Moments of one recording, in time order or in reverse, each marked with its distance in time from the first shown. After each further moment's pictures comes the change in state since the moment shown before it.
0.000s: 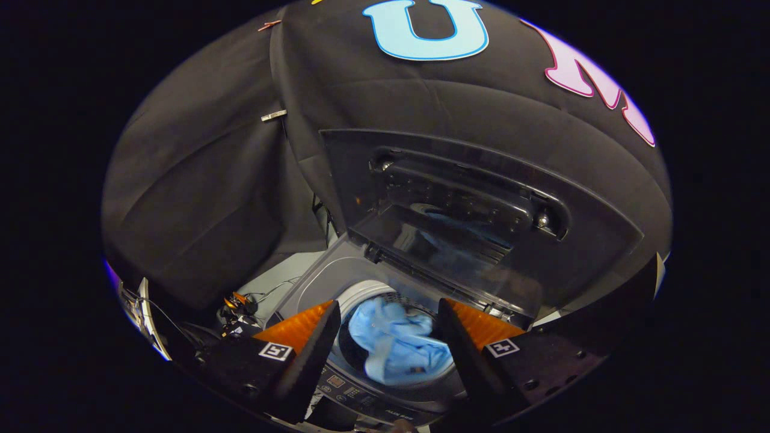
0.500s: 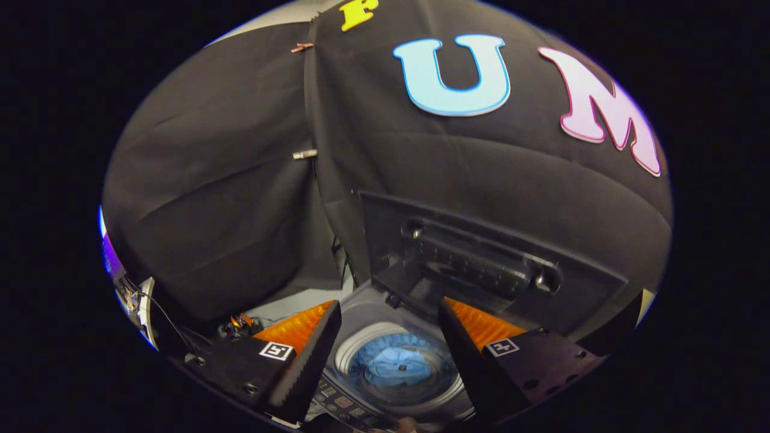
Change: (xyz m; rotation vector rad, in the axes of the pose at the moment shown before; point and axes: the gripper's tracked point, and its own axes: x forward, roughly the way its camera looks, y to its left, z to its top) arm -0.038 0.025 0.073 -0.084 -0.342 0.081
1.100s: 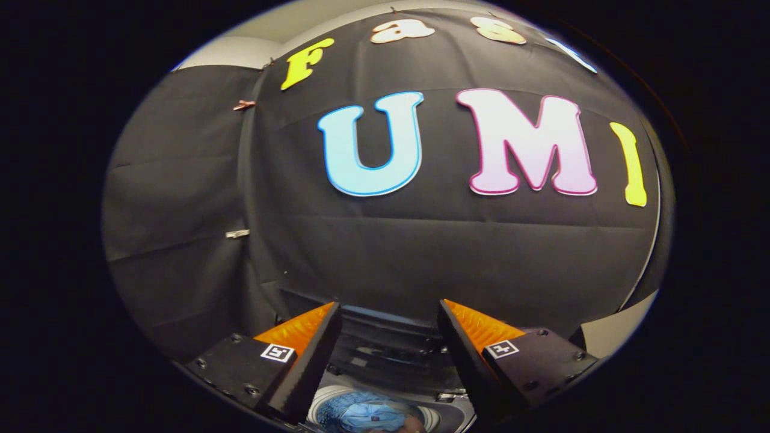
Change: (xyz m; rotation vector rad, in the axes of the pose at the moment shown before) arm -0.008 -0.107 0.070 0.122 -0.313 -0.350
